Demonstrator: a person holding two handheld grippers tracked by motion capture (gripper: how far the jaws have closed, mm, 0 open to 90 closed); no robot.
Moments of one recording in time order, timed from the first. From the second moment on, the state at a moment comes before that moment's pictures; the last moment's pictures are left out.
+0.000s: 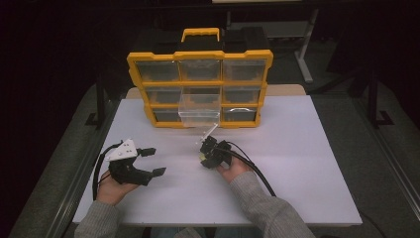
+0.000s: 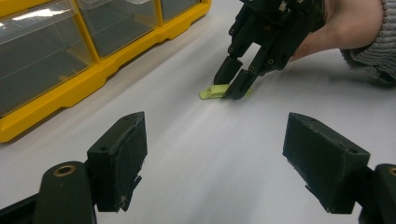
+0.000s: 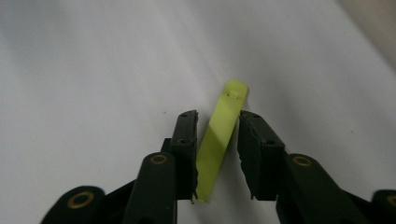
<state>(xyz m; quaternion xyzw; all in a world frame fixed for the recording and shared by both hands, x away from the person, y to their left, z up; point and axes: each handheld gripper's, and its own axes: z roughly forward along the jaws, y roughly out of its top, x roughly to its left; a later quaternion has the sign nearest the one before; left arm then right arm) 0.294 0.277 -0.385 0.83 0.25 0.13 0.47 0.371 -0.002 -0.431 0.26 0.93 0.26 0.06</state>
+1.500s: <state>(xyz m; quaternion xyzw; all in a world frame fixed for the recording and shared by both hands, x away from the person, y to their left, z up) 0.295 0.278 -0.386 0.83 0.26 0.12 0.48 0.370 -0.027 -0.396 0.17 0.93 0.34 -0.01</state>
